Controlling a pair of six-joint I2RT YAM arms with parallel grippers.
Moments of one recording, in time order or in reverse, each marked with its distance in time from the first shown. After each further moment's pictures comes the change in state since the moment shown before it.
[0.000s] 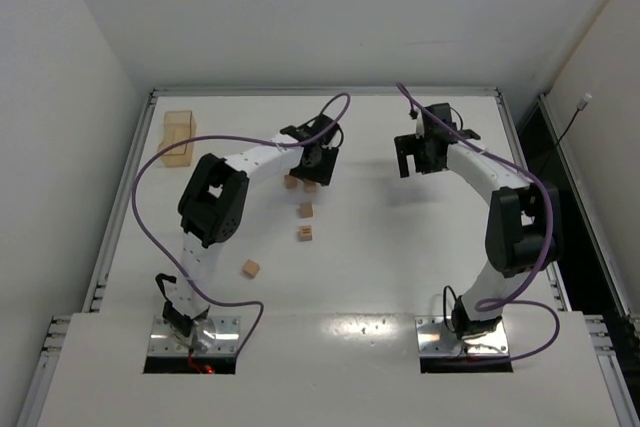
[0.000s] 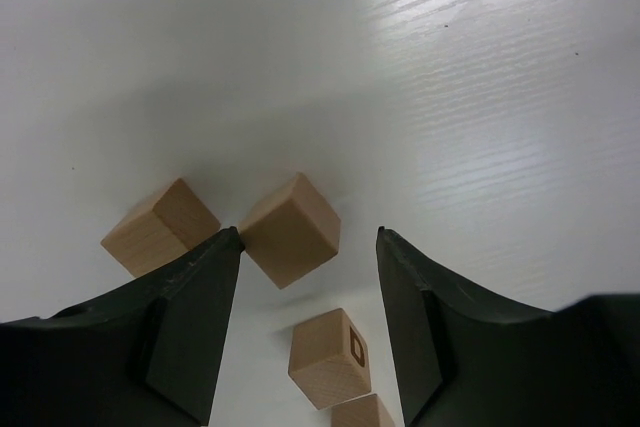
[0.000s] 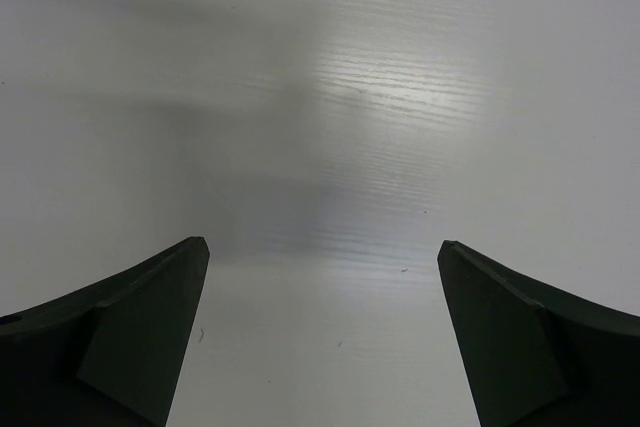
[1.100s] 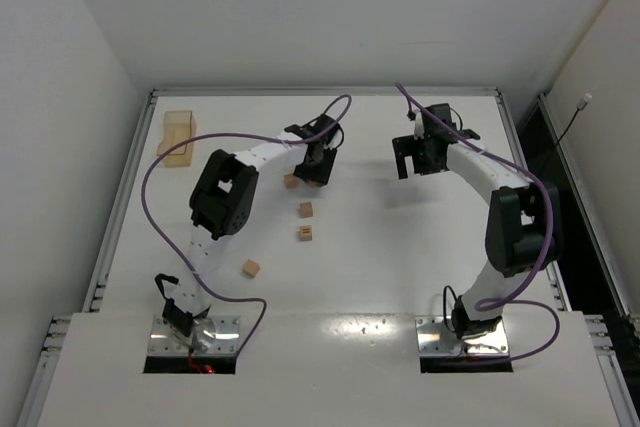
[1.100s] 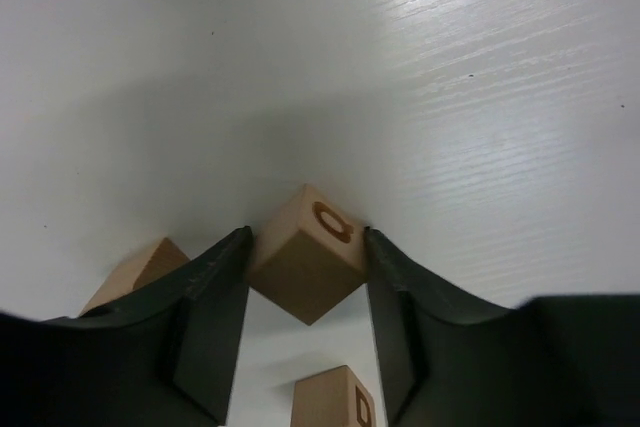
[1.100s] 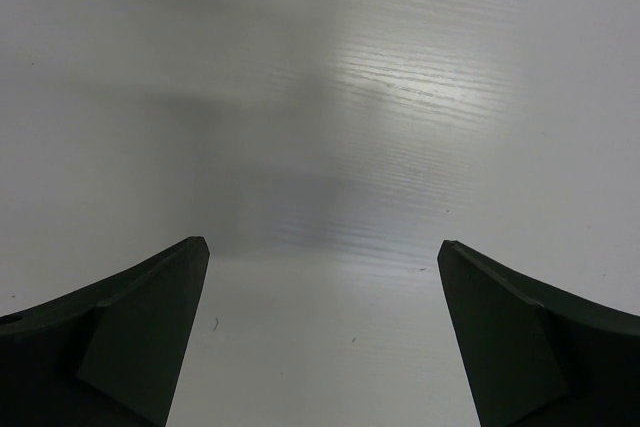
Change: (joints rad) left arm 0.021 0.119 0.098 -0.017 0.008 0.016; right arm -0.002 0.002 0.000 -0.014 -0.053 -0.005
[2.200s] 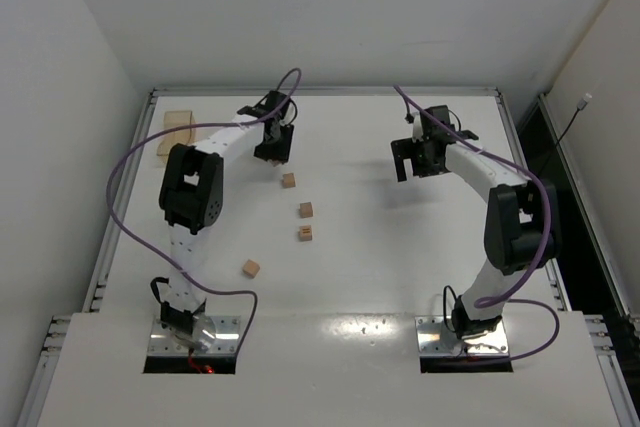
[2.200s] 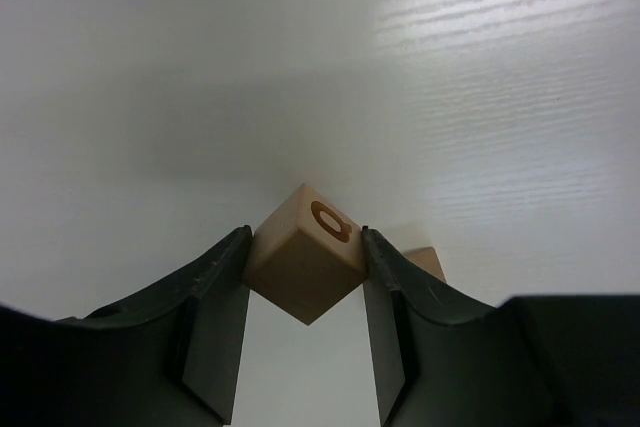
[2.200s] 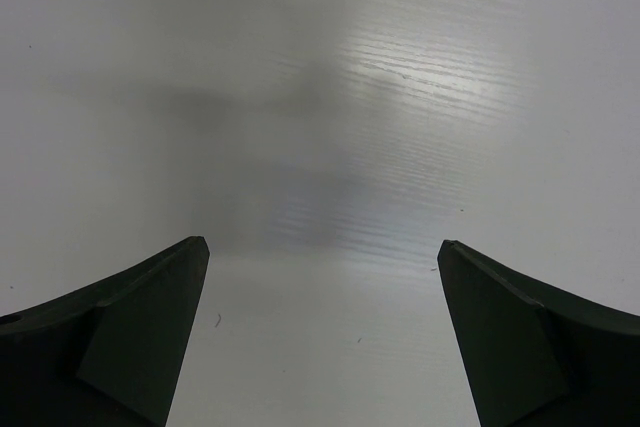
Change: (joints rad) left arm 0.237 -0.110 -0.040 0.009 0.012 0.104; right arm 0.000 0.016 -0.007 -0.002 -0.024 -0.007
